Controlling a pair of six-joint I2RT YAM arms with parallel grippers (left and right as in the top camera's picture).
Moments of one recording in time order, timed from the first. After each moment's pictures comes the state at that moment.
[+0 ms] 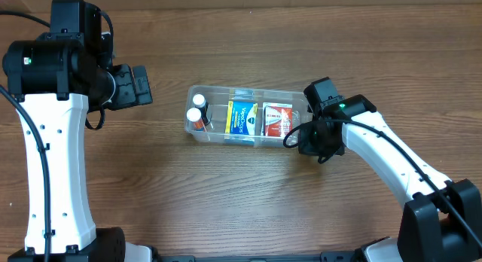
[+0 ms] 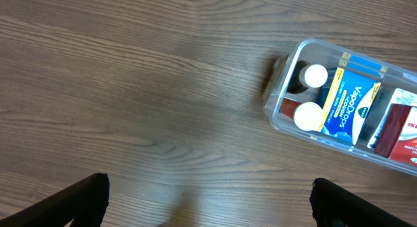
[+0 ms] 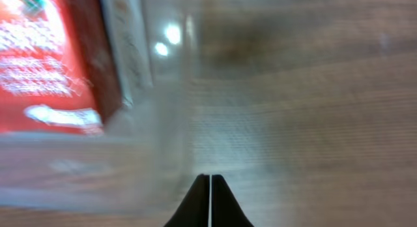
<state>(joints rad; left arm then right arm) 0.02 1.63 2.03 -1.65 -0.04 -0.23 0.35 1.62 1.12 -0.97 -0.09 0.43</state>
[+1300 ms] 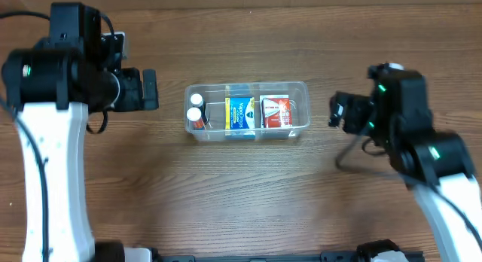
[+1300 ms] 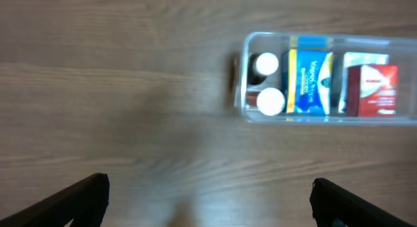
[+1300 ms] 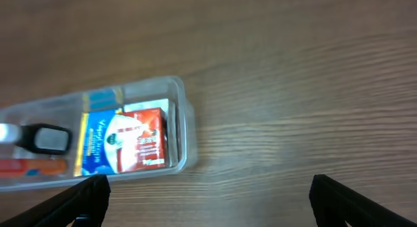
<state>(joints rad) -0.01 1.54 1.97 -1.59 0.07 -0.10 0.19 1.09 1.21 -0.93 0.03 0.34</state>
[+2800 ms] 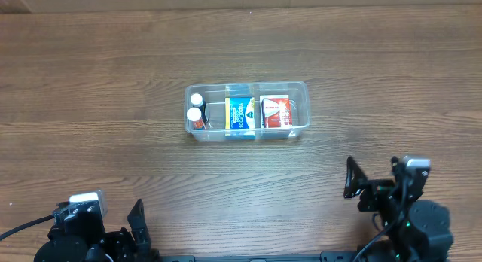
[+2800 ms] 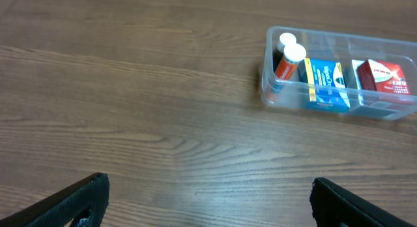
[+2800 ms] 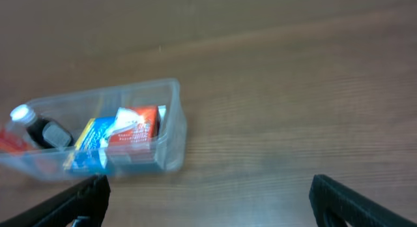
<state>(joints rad) -0.06 0.40 1.14 -1.40 -0.11 -0.19 0.17 0.15 0.50 -0.70 0.03 0.23</state>
